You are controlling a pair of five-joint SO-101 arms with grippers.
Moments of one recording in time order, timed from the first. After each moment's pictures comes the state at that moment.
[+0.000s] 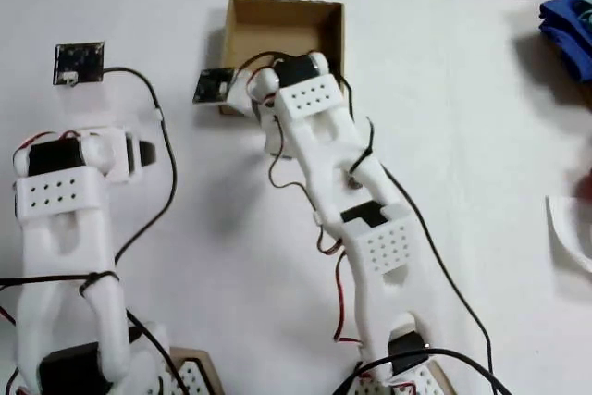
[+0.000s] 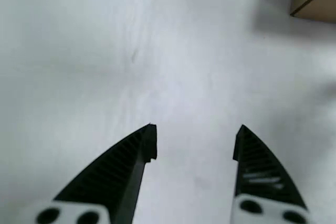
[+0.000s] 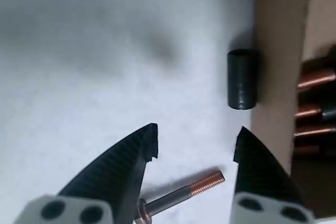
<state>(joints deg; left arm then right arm) -21.3 -24.9 30.5 65.1 -3.9 -27.5 42.3 -42.7 89.7 57.8</state>
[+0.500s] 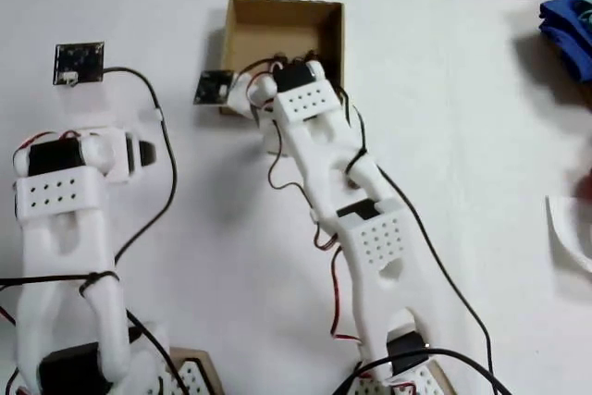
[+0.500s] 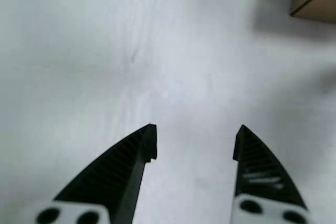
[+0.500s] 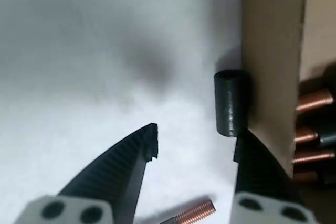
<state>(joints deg) -21.3 -24.9 30.5 65.1 -3.9 -27.6 47.3 -42.7 81.9 58.1</state>
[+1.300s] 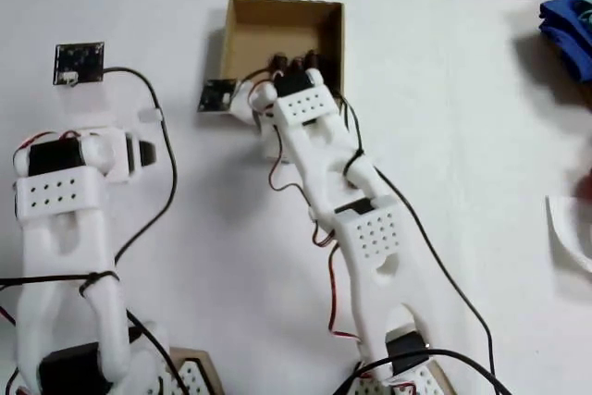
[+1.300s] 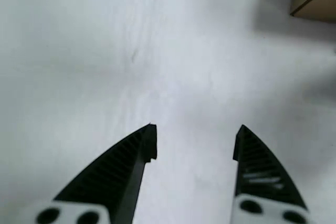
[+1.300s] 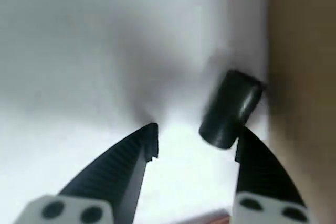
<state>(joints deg) -21.3 -24.9 30.5 65.1 -3.9 -27.2 51.6 -42.6 83.0 58.2</state>
